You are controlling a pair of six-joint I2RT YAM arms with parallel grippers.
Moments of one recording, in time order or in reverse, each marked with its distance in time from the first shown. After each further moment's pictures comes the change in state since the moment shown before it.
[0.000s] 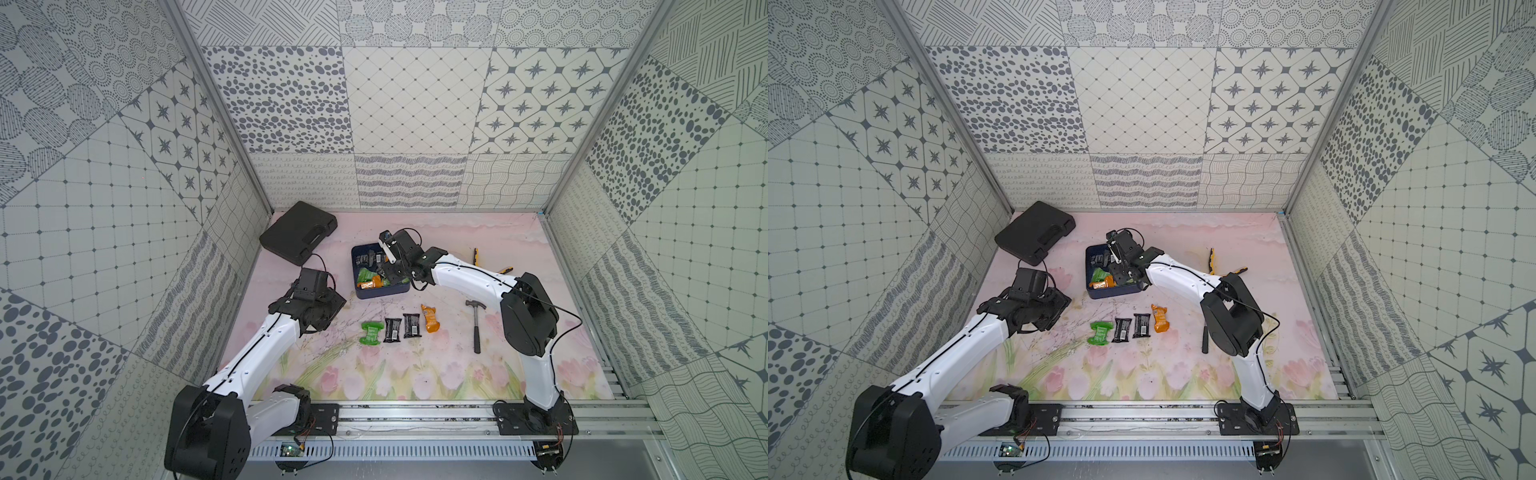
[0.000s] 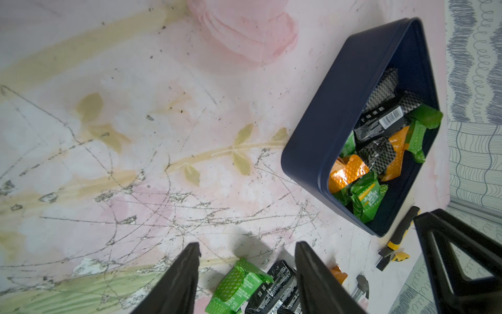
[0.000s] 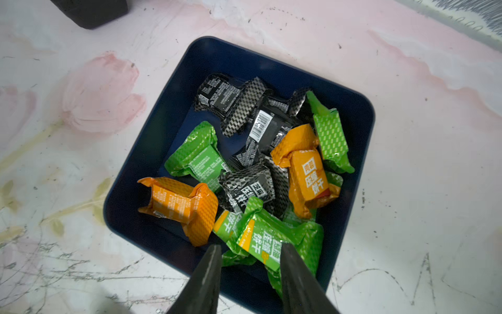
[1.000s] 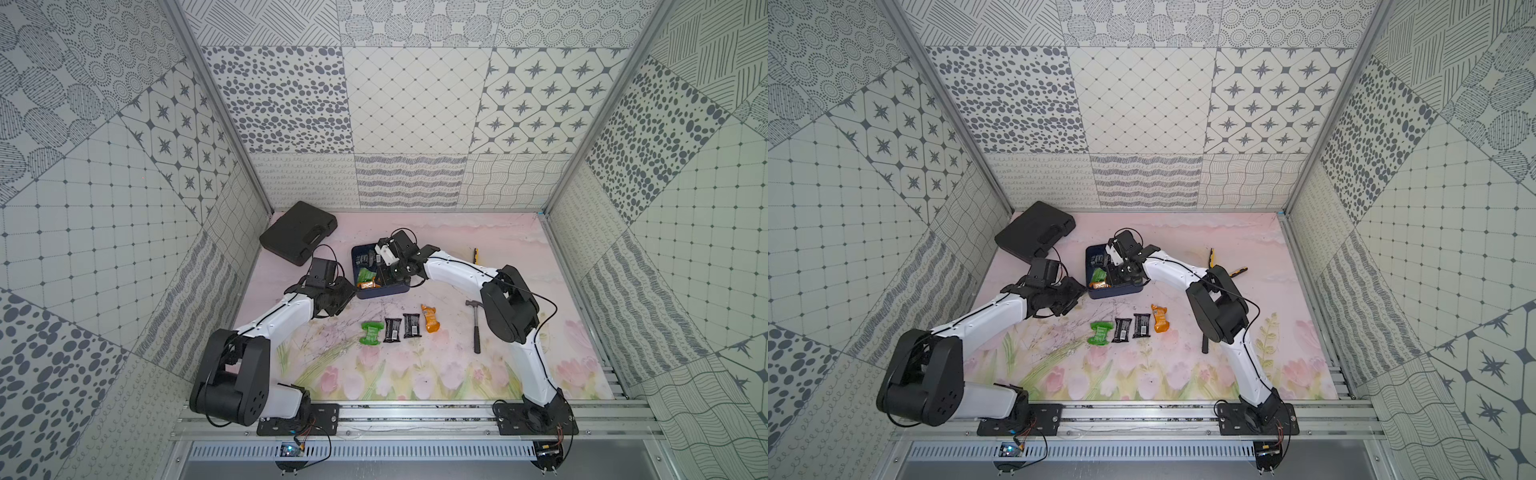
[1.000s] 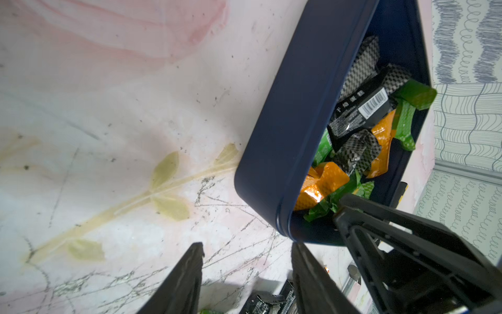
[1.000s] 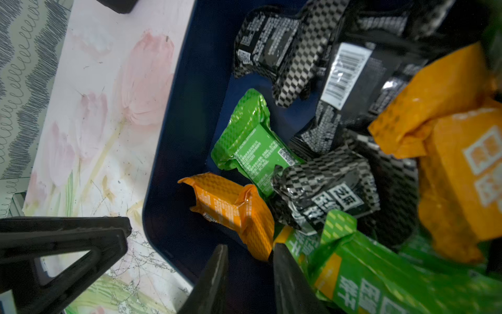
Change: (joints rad) left arm 0.005 0.286 0.041 0.274 0.155 0.094; right arm -0.061 0.174 0.099 -0.018 -0.369 0.199
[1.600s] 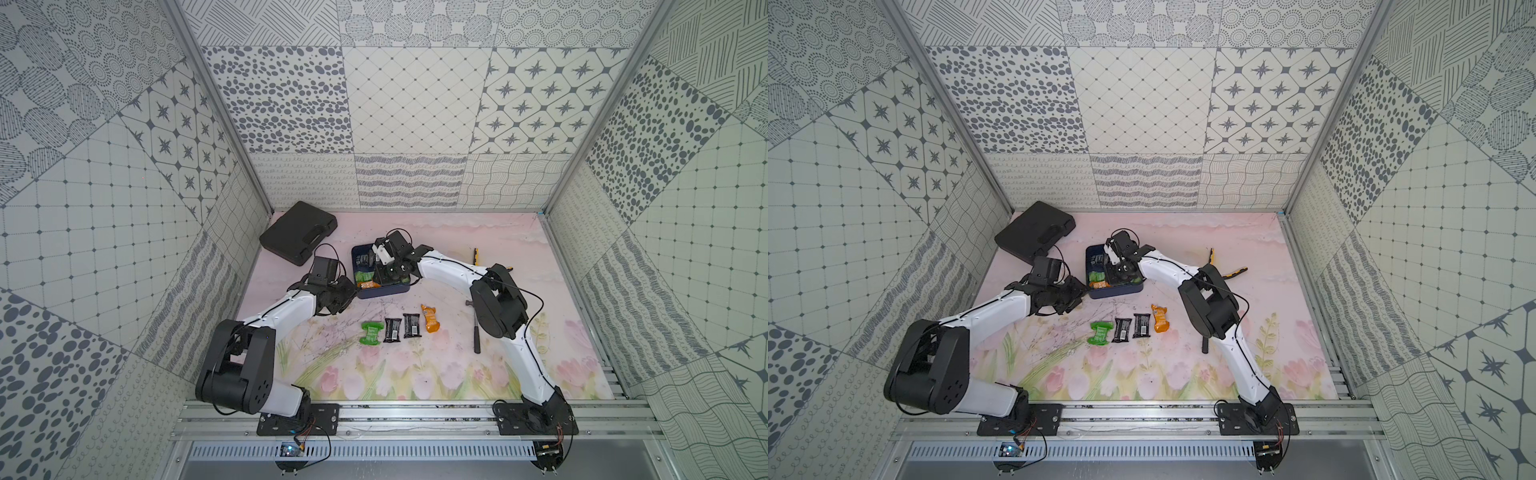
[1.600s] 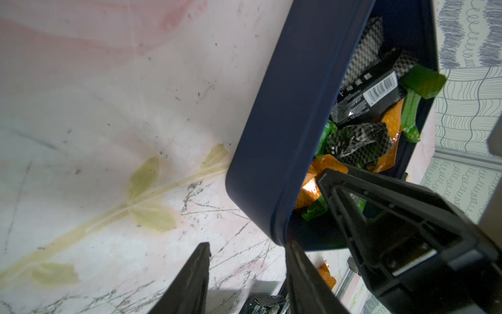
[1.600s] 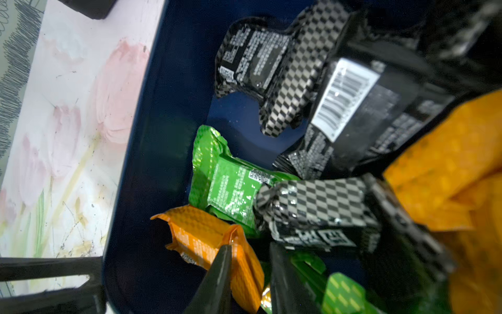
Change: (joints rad) left arm 0.000 0.054 0.017 0.031 0.046 0.026; right arm 0.000 0.095 0.095 0.005 0.020 -0.018
